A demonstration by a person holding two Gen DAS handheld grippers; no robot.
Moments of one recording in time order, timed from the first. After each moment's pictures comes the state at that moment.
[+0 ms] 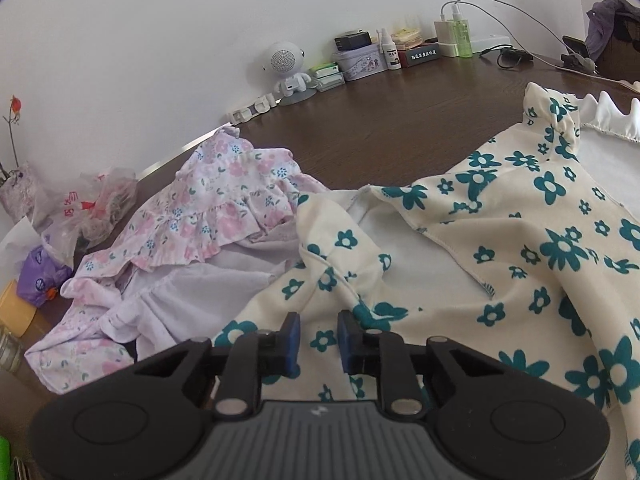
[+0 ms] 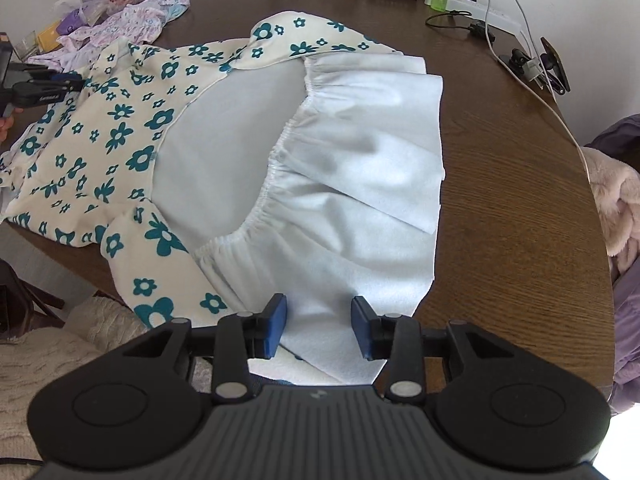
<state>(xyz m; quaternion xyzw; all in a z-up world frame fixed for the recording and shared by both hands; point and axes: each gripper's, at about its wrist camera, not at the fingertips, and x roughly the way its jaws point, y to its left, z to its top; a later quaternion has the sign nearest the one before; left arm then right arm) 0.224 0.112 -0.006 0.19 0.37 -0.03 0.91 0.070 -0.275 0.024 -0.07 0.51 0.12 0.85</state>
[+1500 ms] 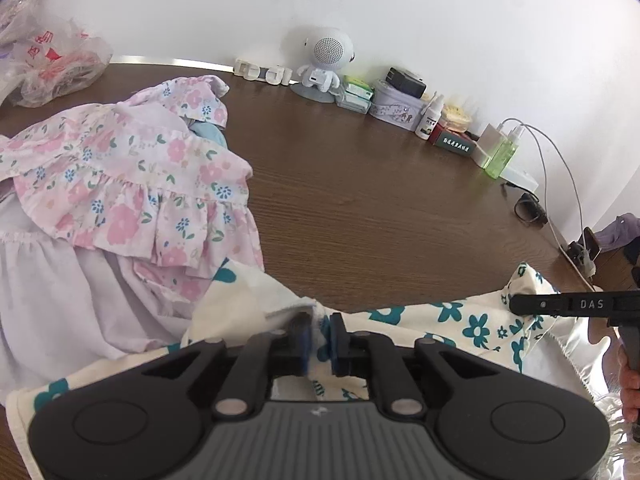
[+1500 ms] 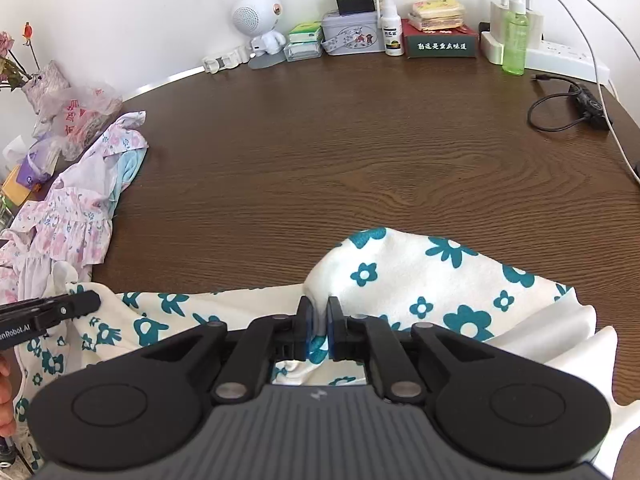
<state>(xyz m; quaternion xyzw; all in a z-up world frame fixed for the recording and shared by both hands) 0.316 0.109 0.000 -0.14 0.40 -0.05 0.90 0.379 -0.186 0.022 0.07 0.47 0.13 0.87</state>
